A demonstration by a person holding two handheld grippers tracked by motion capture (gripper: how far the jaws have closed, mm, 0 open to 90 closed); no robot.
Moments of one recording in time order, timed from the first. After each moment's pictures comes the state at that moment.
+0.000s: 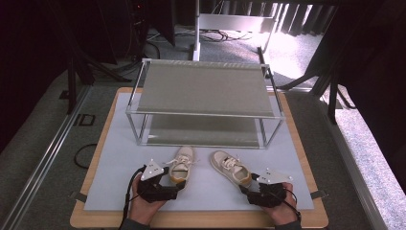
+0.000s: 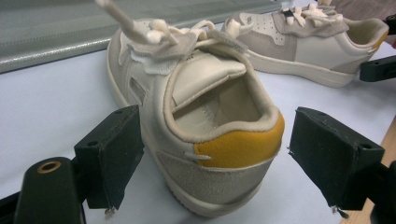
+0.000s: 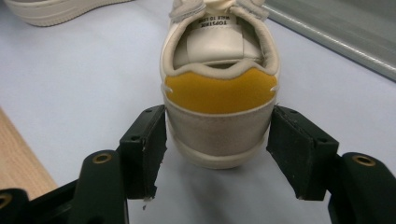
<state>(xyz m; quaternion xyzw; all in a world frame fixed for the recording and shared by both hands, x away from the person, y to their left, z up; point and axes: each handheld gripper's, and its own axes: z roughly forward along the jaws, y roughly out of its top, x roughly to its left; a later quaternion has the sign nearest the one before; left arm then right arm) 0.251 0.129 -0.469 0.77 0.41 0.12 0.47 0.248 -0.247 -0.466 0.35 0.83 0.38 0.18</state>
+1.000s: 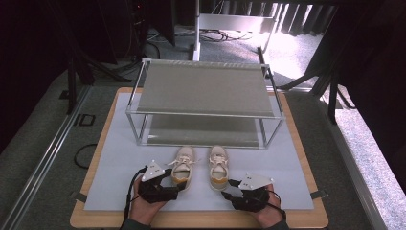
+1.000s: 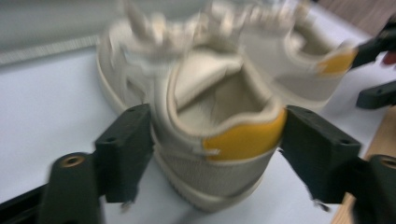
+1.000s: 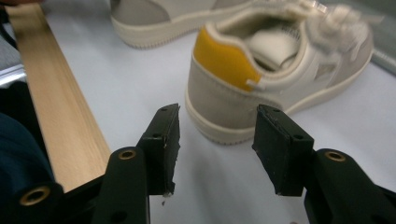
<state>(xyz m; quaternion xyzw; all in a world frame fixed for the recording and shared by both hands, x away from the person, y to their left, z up) 0.248 0.131 -0.467 0.76 0.40 0.11 0.49 0.241 -0.201 -0.463 0.26 0.86 0.42 0.13</state>
